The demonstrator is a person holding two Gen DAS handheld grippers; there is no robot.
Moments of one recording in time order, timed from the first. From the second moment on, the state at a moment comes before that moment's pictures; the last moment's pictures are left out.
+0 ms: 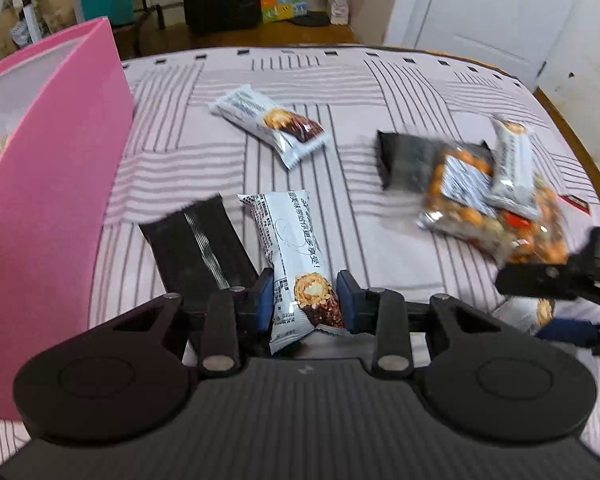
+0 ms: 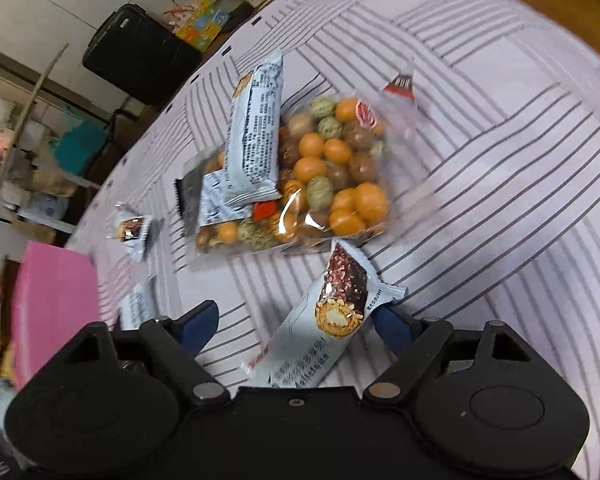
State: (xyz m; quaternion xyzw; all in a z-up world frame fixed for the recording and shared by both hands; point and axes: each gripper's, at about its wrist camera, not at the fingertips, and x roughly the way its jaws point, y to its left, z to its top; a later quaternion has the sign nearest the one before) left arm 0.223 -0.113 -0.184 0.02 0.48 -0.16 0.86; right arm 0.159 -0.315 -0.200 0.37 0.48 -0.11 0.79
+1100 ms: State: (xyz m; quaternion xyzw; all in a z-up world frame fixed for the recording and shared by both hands) left arm 0.220 -0.100 -0.184 -0.02 0.53 -0.15 0.84; right arm 0.170 -0.235 -0.182 0.08 0.50 0.02 0.86
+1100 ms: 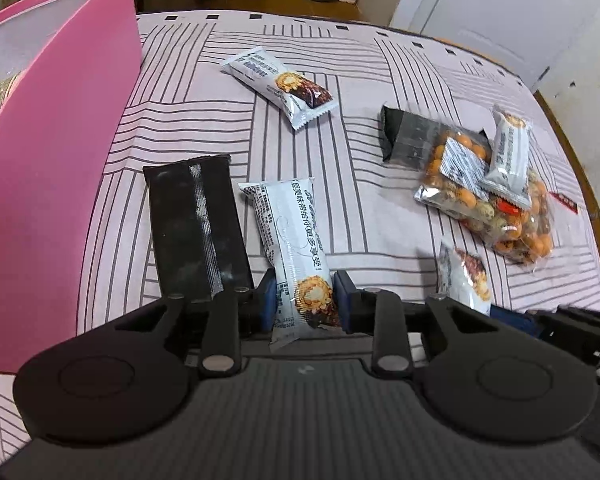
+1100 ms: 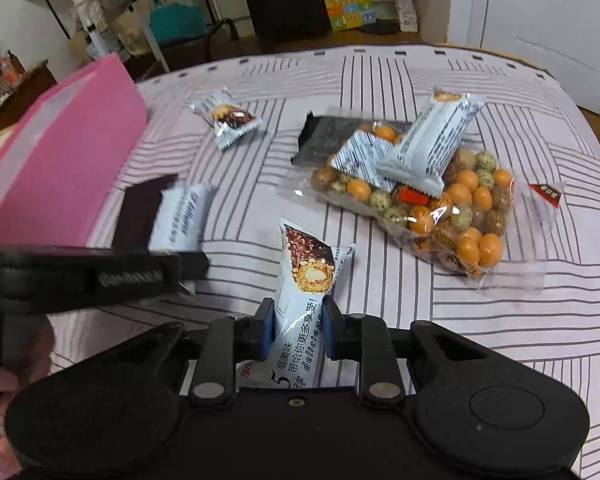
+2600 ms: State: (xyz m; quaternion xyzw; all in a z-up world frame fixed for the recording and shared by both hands) left arm 0.102 0.059 -0.043 0.01 0.48 -0.18 0.86; right arm 0.059 -0.122 -0.028 0.02 0.41 0.22 0.88
